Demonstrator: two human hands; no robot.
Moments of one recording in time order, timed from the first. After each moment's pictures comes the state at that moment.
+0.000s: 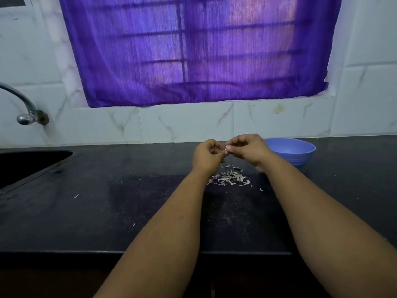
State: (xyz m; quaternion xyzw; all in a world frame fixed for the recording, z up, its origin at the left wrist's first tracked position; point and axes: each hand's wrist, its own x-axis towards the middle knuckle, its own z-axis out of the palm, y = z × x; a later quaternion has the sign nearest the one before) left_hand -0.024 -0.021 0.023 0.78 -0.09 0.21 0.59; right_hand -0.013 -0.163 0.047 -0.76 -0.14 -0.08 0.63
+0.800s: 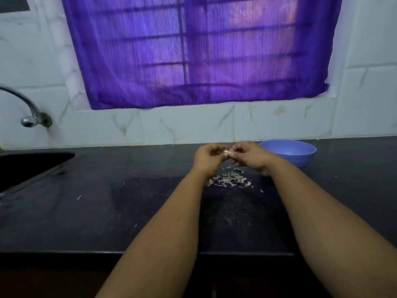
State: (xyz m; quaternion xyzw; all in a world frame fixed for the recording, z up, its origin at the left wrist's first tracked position) left_hand -0.026 -0.021 0.024 0.74 -0.12 0.16 0.64; right_hand -0.010 -0.170 0.042 -0.81 -0.18 0.01 0.56
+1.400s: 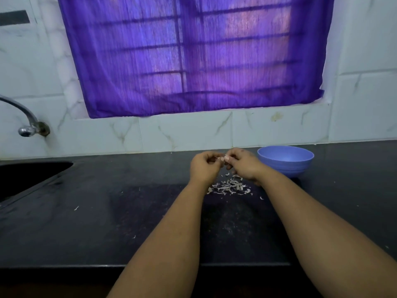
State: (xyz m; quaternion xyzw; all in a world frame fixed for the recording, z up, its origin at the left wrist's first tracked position) left_hand -0.031 -0.019 0.022 0.77 -0.08 0.23 0.59; right_hand -0.018 -0.154 0.039 -0.85 -0.16 -0.08 0.49
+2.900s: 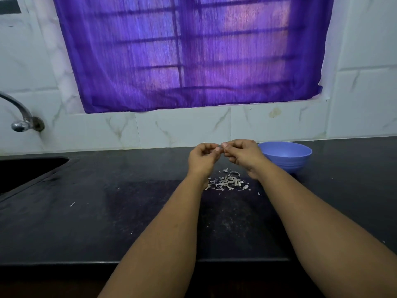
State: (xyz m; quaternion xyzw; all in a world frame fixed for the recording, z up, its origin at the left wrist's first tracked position) left_hand -0.033 -0.025 0.028 0.62 -0.08 0.18 0.76; right_hand -0.018 -0.151 0.044 -0.71 -0.12 -0.08 0.69
